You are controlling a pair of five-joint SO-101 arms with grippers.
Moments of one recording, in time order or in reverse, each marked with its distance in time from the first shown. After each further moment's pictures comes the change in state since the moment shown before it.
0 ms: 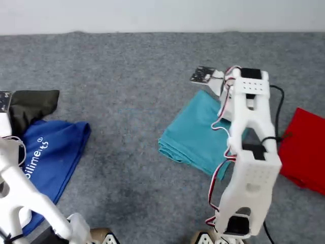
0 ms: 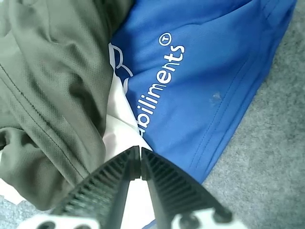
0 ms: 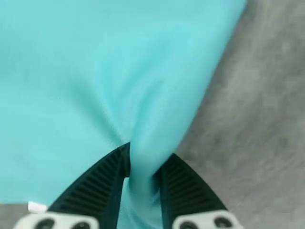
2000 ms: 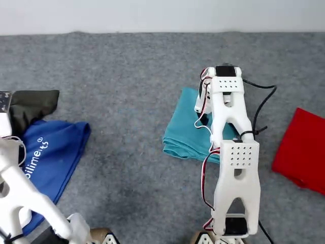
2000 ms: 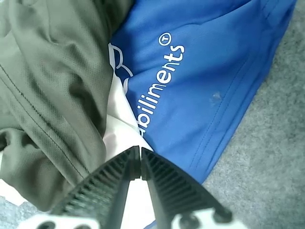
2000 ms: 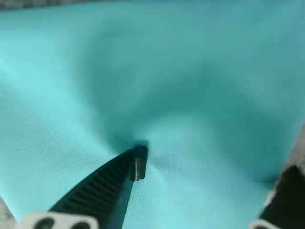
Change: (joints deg) left arm 0.0 0.0 0.0 0.0 -1.1; right arm -6.0 22.9 -24.1 15.6 -94.8
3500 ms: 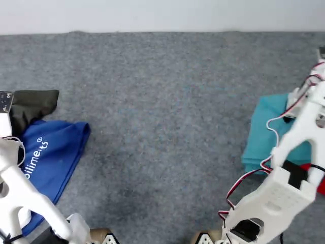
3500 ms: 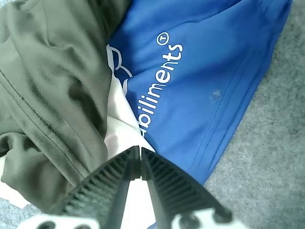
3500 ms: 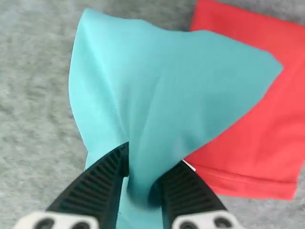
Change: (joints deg) left arm 0.0 0.0 0.0 0.0 -1.3; right arm 33.7 -36.6 14.0 4.0 41.7
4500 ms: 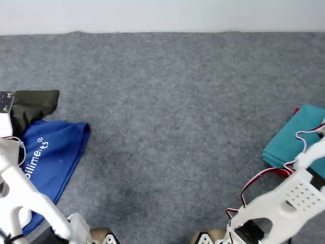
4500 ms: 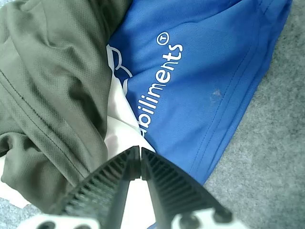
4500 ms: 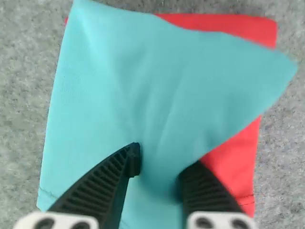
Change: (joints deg) left arm 0.0 0.0 0.0 0.0 0.0; right arm 13.9 9.1 0.7 -14.8 0.6
